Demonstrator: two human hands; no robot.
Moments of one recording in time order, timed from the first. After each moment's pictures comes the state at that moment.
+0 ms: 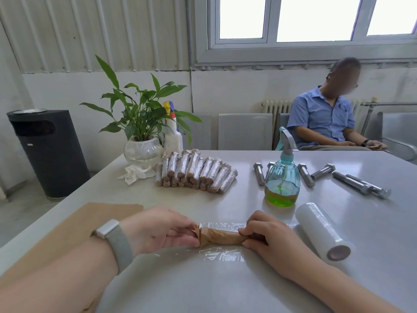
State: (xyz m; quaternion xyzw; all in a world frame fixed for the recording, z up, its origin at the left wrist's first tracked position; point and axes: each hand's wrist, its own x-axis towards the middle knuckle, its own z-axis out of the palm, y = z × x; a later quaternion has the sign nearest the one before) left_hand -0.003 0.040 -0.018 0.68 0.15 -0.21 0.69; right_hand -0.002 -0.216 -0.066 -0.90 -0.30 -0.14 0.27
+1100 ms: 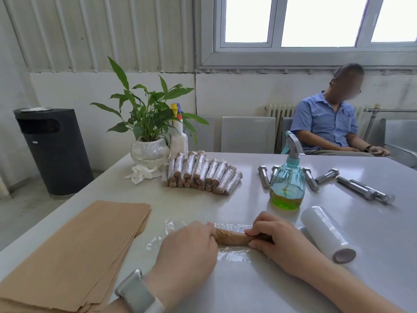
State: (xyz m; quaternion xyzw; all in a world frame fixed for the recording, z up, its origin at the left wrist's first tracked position) left_hand -0.046 0.002 -0.048 0.98 -0.08 0.09 0.15; right_hand -0.004 -0.216 -0.058 -0.91 -0.29 -0.12 0.28
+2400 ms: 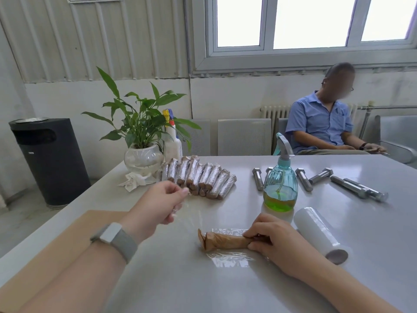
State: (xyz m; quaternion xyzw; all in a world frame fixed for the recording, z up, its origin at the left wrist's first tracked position) left_hand 0.022 0.043 -0.004 0.77 0.04 0.04 0.63; right_hand 0.000 -0.229 -0.056 -0.91 -0.27 -0.10 0.28
